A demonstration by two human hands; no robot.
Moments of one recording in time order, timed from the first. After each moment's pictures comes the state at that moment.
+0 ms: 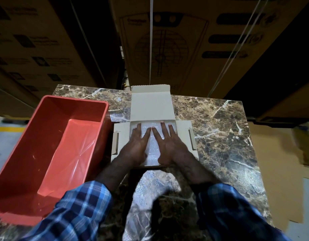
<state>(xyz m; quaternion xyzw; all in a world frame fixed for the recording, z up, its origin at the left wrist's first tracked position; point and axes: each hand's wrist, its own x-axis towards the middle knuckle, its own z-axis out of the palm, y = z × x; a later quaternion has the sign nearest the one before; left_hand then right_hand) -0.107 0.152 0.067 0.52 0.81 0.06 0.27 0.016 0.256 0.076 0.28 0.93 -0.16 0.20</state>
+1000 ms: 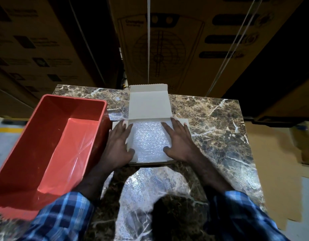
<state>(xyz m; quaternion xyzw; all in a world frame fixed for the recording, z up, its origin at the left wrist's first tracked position) -0.133 0.107 0.067 0.48 0.83 0.22 0.17 0.054 0.274 0.088 0.30 0.93 -0.20 0.04</state>
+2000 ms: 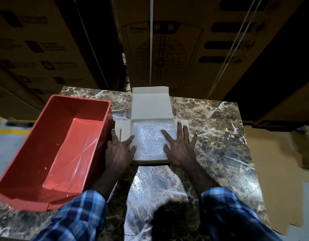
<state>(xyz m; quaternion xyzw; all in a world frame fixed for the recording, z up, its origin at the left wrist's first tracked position) -0.106 0.098 0.059 0.33 0.92 0.13 0.15 0.062 0.250 0.054 0.38 0.91 -0.12 0.04</state>
